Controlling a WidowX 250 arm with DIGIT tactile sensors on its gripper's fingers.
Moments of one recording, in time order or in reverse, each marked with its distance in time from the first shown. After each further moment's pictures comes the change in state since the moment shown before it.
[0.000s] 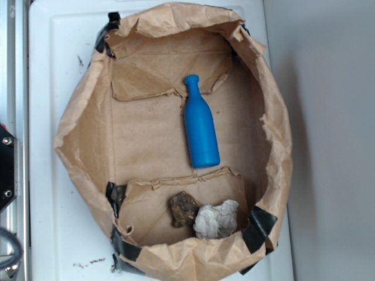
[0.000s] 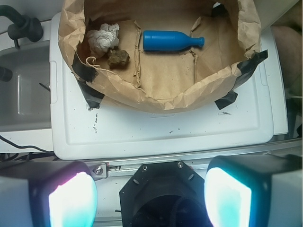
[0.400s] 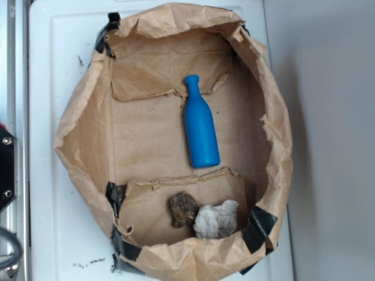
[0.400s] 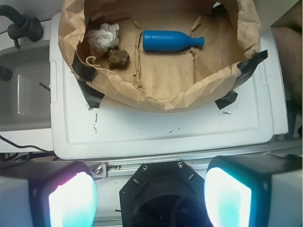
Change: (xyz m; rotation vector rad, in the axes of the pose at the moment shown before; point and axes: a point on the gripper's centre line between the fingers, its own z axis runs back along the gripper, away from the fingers) arm 0.000 -0.001 -0.003 -0.010 0.011 -0.002
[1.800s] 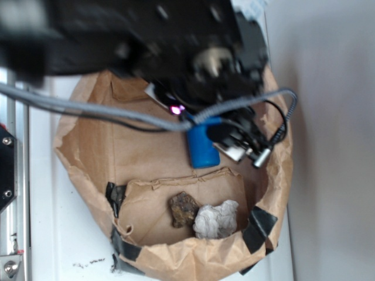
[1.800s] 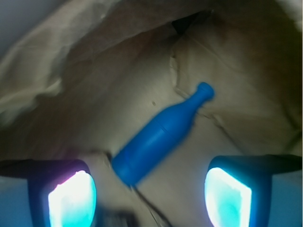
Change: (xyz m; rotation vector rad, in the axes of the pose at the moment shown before) arm 0.165 0.034 -0.154 0.006 -0.045 0.819
